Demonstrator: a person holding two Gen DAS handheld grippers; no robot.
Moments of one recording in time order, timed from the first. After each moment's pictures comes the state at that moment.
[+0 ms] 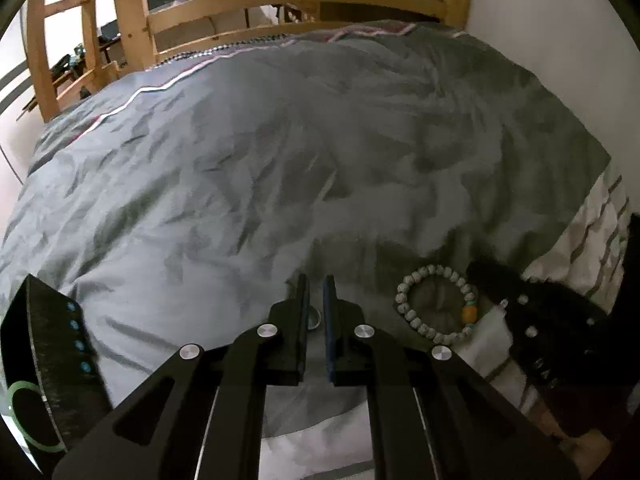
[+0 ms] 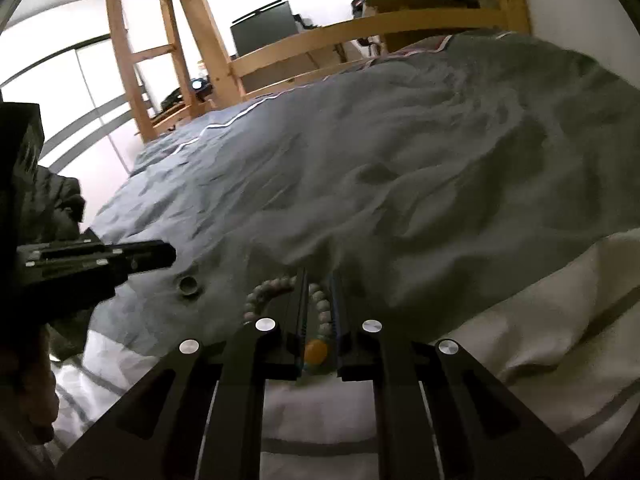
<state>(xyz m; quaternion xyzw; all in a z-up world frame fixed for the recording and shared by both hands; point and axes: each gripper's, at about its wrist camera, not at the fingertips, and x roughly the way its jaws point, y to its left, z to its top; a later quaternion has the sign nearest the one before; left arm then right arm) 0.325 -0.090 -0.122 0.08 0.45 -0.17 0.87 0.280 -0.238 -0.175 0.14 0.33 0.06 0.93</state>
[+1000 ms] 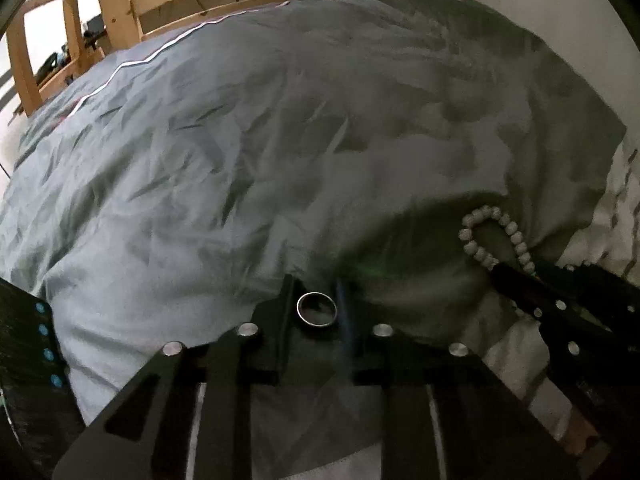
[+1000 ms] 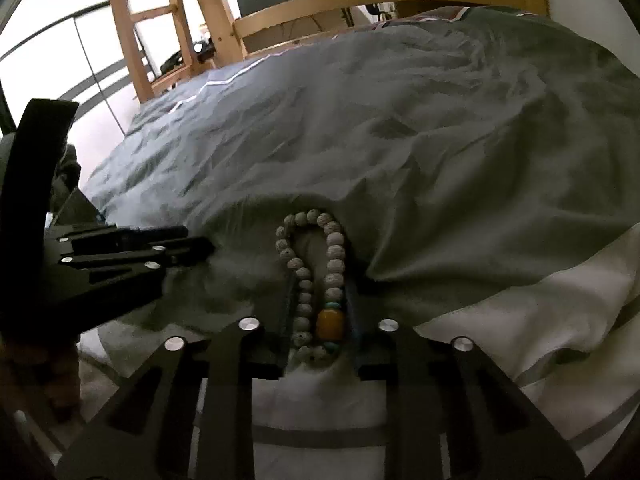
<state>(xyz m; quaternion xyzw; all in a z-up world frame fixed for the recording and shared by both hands) 0.344 -0.094 -0.171 0.11 0.48 -0.17 0.85 0.288 -0.226 -0.194 0.12 0.38 0.06 0.91</state>
